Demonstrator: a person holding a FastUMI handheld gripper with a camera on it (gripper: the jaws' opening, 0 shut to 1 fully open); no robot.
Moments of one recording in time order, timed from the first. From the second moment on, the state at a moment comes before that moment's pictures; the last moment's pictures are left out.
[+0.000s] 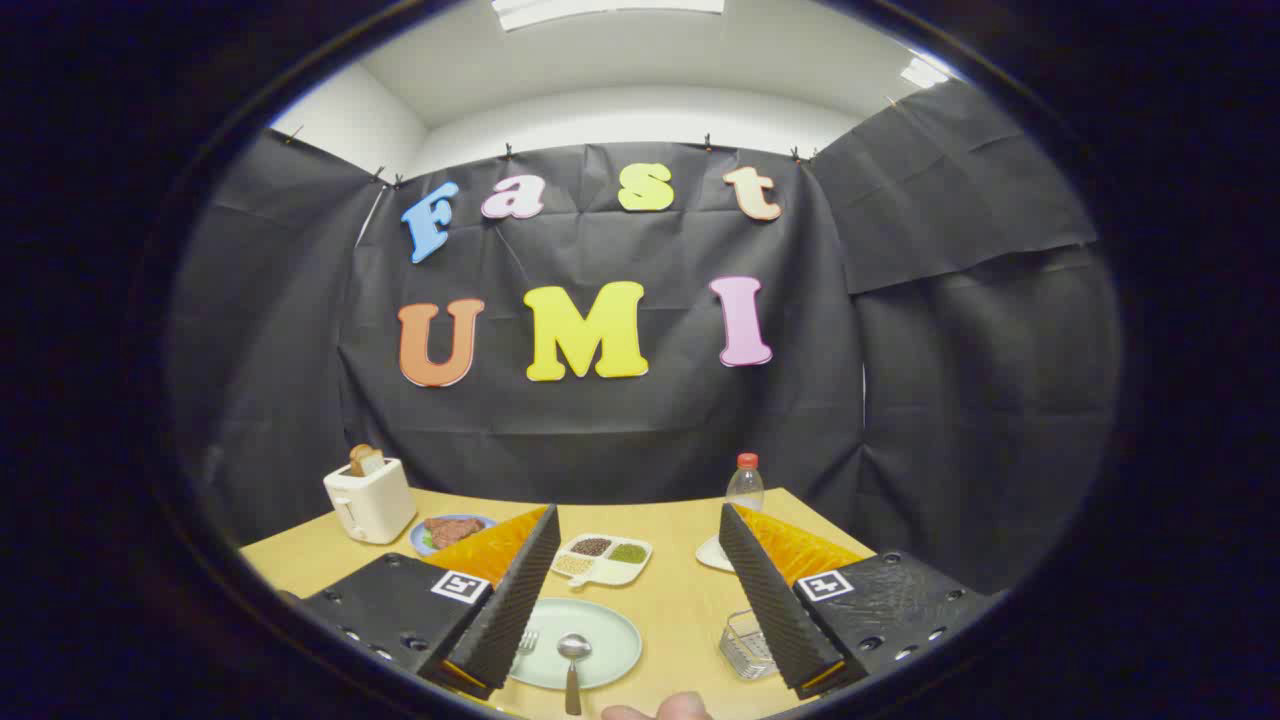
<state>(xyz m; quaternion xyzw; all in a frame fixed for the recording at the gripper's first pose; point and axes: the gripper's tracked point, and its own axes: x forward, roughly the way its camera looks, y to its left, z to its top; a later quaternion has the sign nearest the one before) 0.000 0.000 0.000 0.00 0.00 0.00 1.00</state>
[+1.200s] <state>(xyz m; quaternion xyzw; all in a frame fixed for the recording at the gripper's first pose) -0.005 0.011 -0.045 -0.04 0.07 0.04 1.00</state>
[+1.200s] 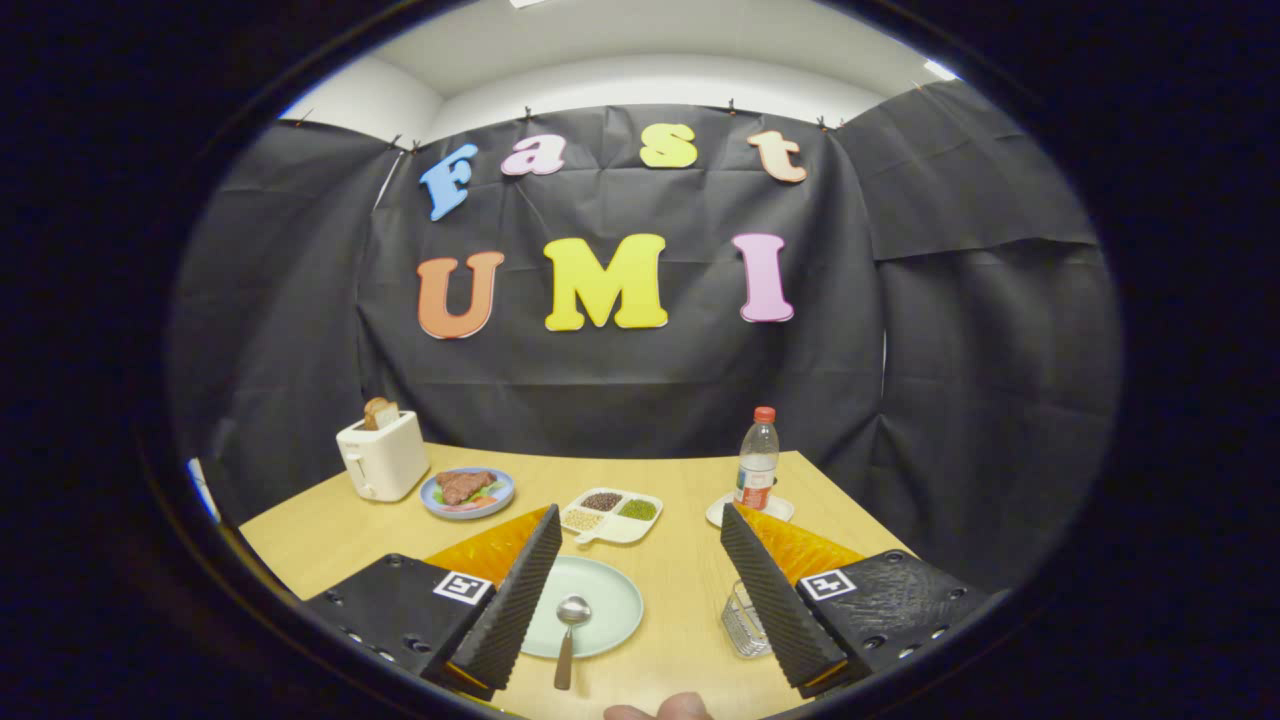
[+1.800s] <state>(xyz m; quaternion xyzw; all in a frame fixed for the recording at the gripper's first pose) 0.002 0.049 -0.103 -0.05 0.35 0.09 0.93</state>
